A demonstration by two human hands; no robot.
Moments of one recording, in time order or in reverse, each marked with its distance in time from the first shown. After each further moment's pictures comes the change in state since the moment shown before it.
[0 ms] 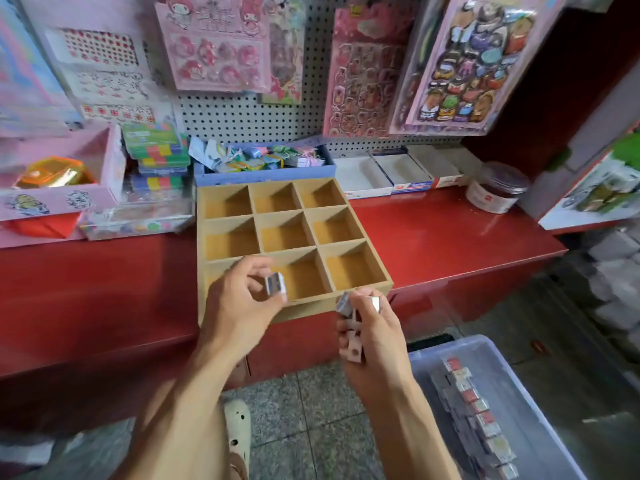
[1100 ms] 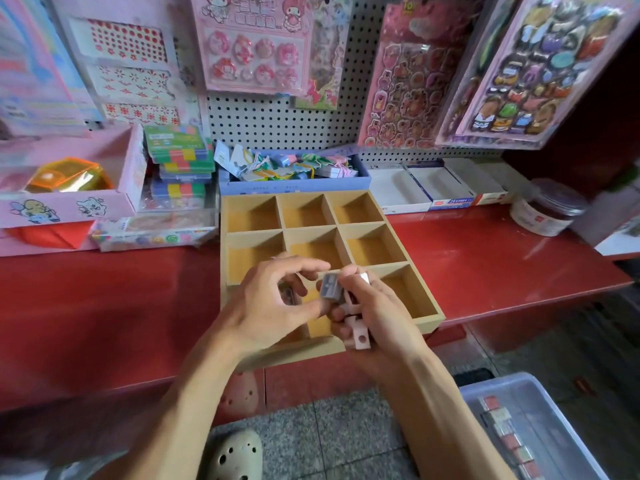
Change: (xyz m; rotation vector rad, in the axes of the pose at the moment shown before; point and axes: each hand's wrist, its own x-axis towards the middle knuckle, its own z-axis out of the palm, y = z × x) left_hand 0.064 -0.022 -0.012 -0.134 -0.306 0.240; right_hand 0.059 -0.005 0.062 -0.141 -0.278 0.120
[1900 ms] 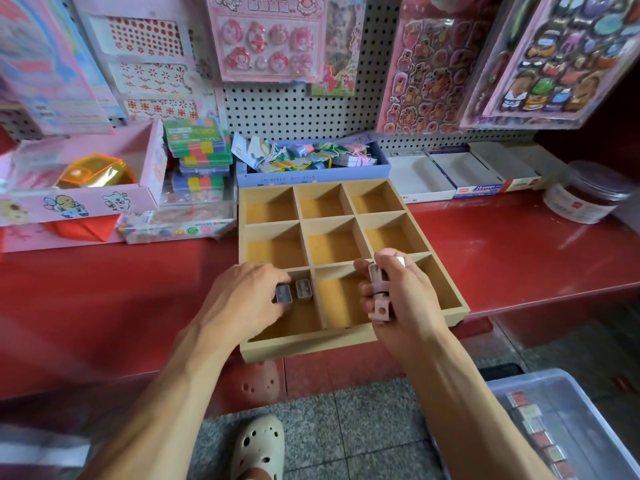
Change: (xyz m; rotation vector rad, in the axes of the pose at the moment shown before) left_hand -0.005 -0.014 -0.027 0.837 -0.110 -0.139; right_hand 0.023 0.000 -0.011 0.036 0.176 -0.082
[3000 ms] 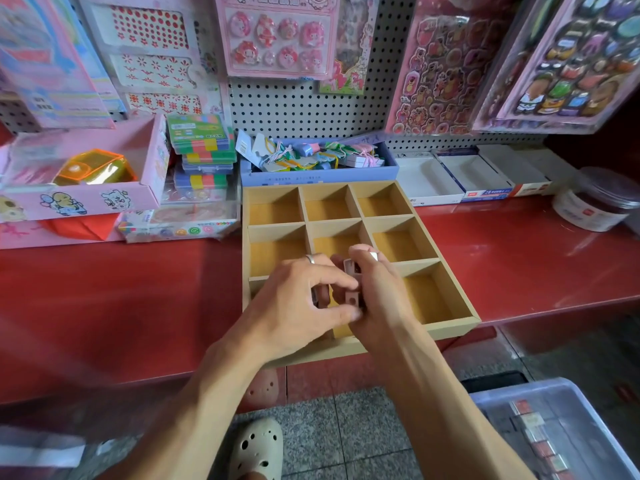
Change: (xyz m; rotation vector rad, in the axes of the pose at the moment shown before) left_hand 0.001 0.034 0.001 -0.719 0.115 0.196; right_hand 0.019 0.015 0.036 0.030 -0.040 0.049
